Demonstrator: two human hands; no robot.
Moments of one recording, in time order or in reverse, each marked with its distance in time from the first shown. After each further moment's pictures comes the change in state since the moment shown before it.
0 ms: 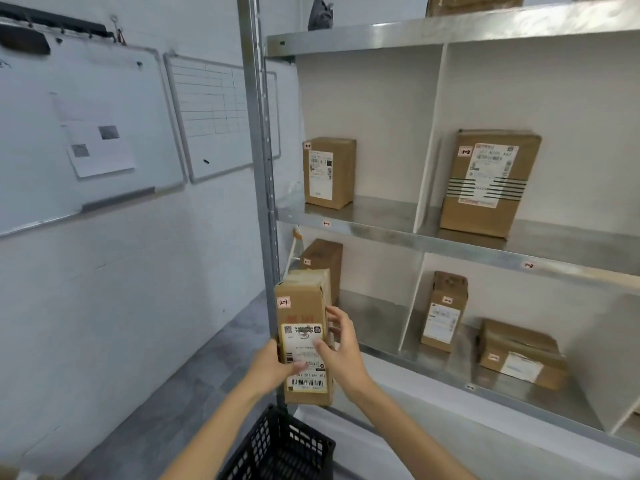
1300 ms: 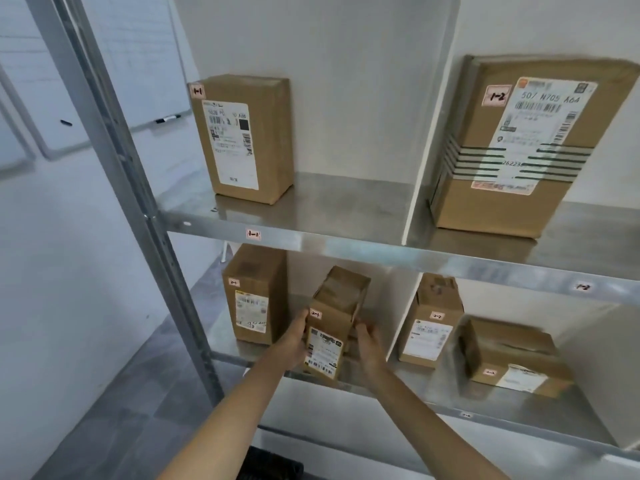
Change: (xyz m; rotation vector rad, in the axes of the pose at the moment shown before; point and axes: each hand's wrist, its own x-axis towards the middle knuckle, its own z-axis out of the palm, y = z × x) left_hand 0.315 0.025 0.126 -0.737 -0.296 -0.490; right_hand 0.198 0.152 -0.105 0.265 0.487 0.647
